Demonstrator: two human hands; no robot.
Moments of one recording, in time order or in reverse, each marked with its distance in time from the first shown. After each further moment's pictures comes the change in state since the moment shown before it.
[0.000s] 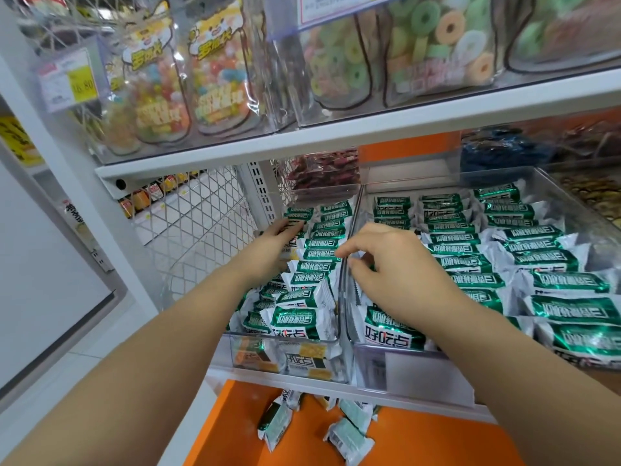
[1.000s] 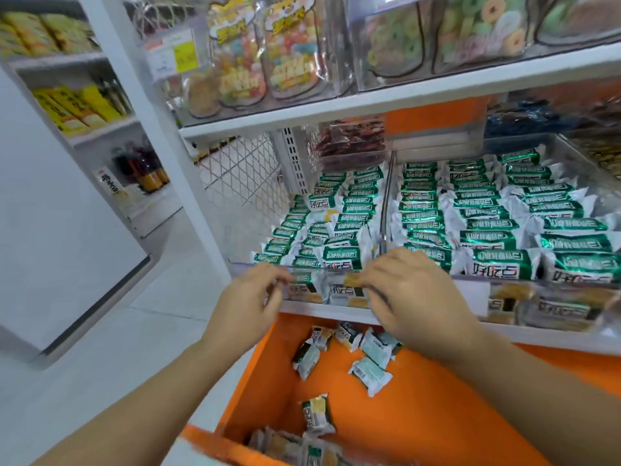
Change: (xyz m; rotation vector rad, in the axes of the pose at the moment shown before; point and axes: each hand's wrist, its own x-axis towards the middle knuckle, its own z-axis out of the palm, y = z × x) left_hand -0.204 0.016 0.004 -0.221 0.407 0.001; right_hand -0.083 -0.025 0.044 -0.380 0.025 -0.329
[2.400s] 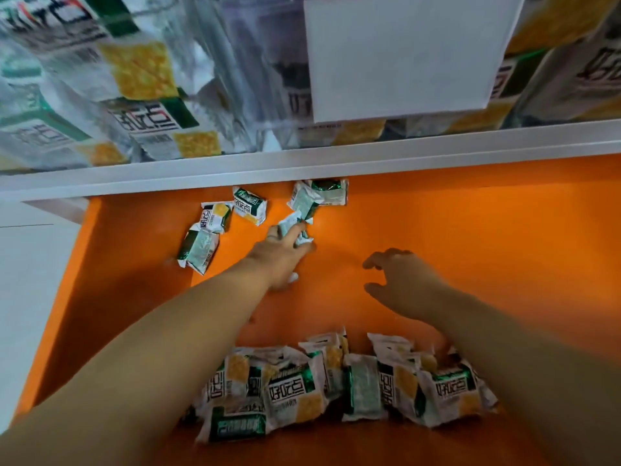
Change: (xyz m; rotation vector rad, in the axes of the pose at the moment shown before) left_hand -0.054 -0.015 0.315 0.316 -1.113 0.221; right_hand -0.184 0.067 0.160 0.311 -0.957 0.878
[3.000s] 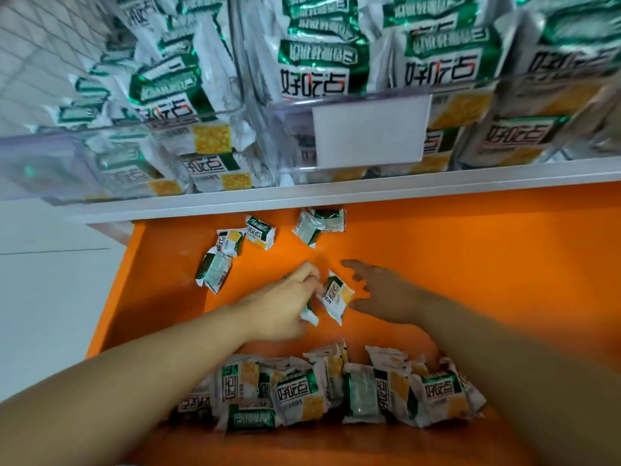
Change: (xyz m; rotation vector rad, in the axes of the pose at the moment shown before) left_hand -0.088 0.033 -0.040 -0.311 -0.018 0.184; right_hand -0.025 -0.025 -0.019 0.152 -0.096 -0.179
